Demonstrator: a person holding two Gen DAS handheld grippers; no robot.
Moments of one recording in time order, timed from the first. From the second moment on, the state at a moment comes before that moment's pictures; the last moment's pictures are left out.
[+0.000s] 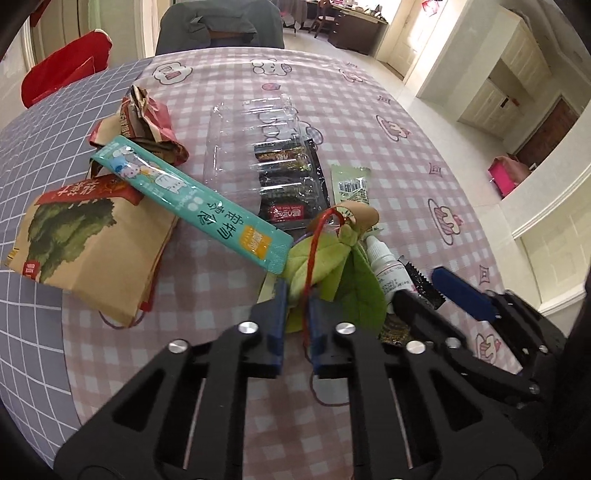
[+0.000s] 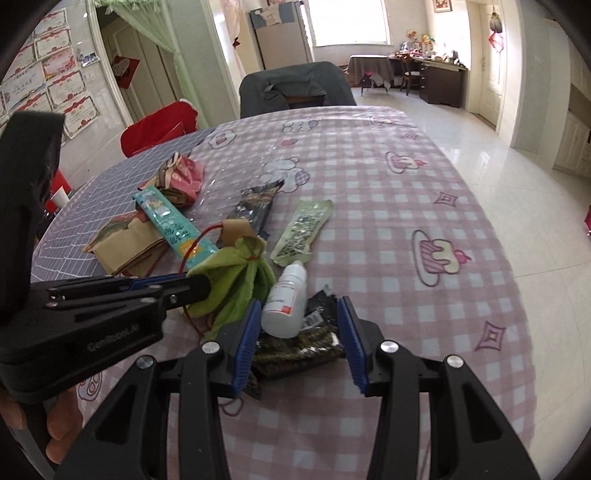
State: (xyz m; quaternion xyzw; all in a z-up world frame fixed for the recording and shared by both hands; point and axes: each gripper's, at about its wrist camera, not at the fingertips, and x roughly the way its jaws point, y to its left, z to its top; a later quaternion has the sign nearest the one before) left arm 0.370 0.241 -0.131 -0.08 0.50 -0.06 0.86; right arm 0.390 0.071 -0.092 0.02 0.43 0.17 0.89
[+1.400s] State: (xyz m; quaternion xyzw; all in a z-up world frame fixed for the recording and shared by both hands) left arm 0.259 0.100 0.000 0.01 0.38 -0.14 0.91; right arm 0.265 -0.058 -0.012 0.10 0.33 0.13 0.93
